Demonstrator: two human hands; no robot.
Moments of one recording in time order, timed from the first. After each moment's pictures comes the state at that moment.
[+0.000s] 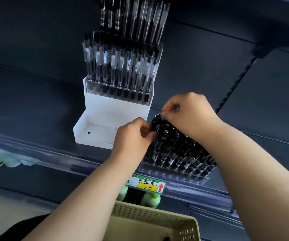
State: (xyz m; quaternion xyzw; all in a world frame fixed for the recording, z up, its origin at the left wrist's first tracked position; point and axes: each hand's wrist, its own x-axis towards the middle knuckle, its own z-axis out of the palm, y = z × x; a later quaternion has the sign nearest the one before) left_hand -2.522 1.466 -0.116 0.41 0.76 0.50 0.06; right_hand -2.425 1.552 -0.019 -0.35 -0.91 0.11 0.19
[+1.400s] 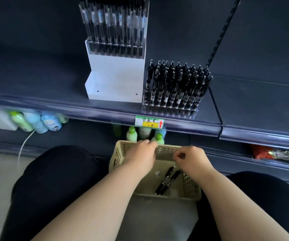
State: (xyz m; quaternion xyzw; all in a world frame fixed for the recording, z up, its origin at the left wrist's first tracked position) left_hand -2.425 1.359 -0.209 0.58 0.79 0.13 0.13; right_hand -2.278 1.430 -0.184 -0.50 -0.83 0.26 0.04
